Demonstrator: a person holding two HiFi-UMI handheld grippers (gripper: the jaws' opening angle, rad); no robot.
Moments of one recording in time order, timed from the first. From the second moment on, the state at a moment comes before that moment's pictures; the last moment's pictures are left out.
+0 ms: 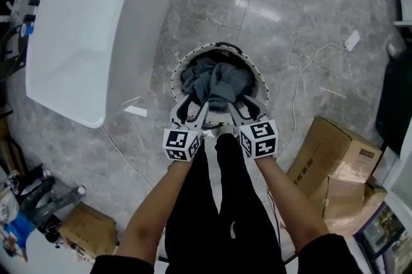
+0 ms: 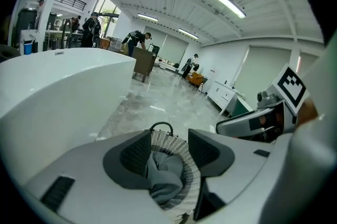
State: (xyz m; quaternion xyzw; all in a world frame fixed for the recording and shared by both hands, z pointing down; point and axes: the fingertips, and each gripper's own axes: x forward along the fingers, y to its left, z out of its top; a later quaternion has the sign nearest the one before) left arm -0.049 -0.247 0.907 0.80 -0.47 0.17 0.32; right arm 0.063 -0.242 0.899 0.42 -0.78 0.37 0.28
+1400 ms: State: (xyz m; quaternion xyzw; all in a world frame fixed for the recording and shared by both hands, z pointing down) left arm -0.048 -0.217 0.359 0.90 -0.42 -0.03 0.13; right arm 0.071 -0.210 0.357 0.53 -0.84 0.14 0.01
